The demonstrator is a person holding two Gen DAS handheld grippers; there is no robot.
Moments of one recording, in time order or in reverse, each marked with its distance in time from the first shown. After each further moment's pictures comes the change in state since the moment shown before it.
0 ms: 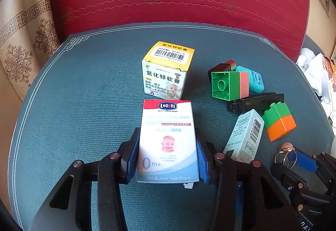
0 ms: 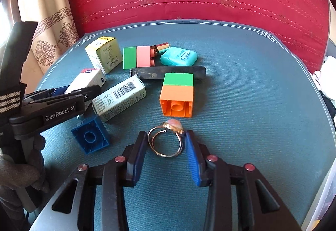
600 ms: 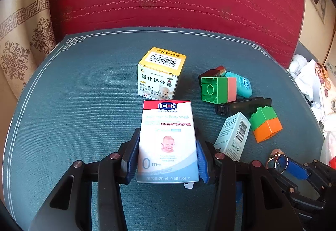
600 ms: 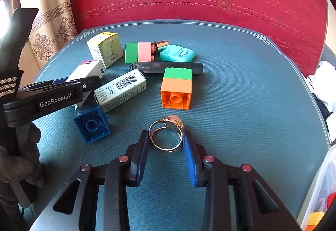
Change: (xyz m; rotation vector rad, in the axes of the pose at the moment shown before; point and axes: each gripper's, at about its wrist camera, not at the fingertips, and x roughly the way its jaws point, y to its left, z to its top) left arm -0.015 0.002 -0.005 -0.031 -0.033 -0.077; right arm -0.006 0.009 -0.005 -0.016 0.001 -0.049
